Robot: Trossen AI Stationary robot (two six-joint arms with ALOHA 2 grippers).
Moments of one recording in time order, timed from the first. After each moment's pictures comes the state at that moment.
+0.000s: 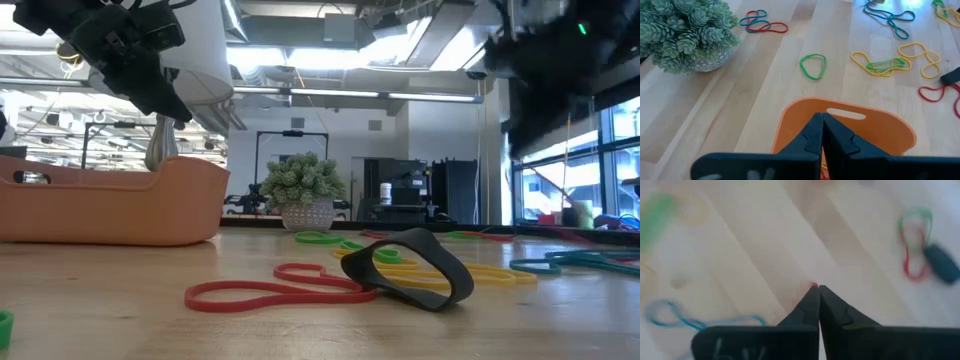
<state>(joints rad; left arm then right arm) -0.04 0.80 0.51 -0.36 -0.18 -0.22 0.33 1.23 0.86 -0.88 0.49 0.82</state>
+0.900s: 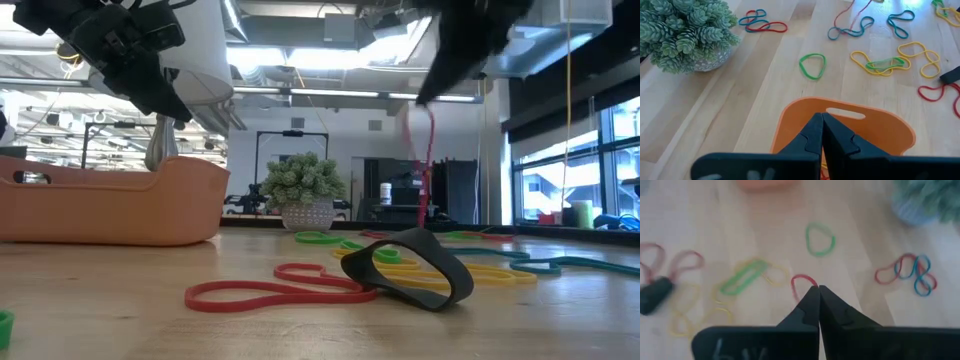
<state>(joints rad) -0.04 0.80 0.51 -0.36 -0.18 -0.22 0.29 1.50 1.11 -0.65 0.43 0.41</state>
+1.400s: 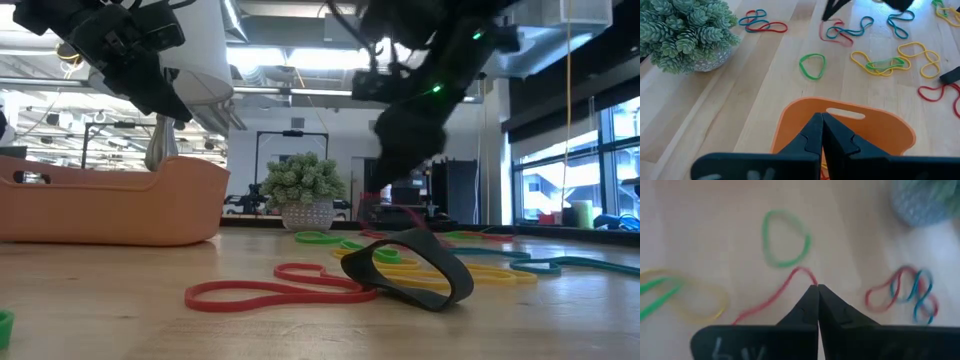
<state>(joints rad) -0.04 0.80 0.51 -0.36 -0.18 -0.22 0.12 1.77 1.07 -0.35 0.47 0.18</state>
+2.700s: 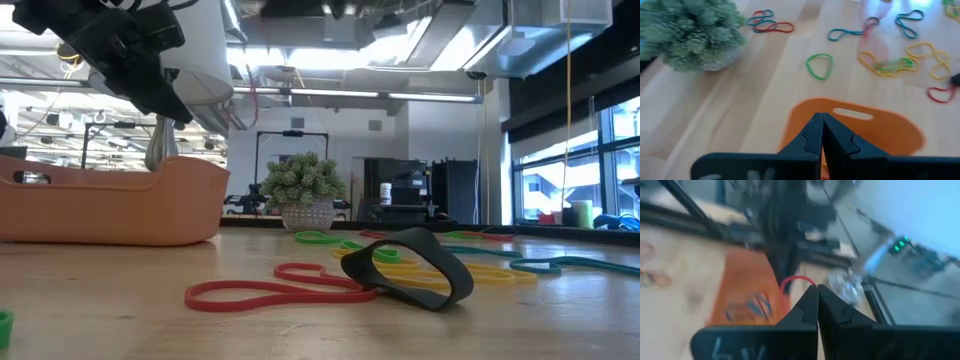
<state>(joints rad) -0.04 0.80 0.51 -0.37 -0.22 -0.22 0.12 1.76 1.42 0.01 0.32 -0.27</state>
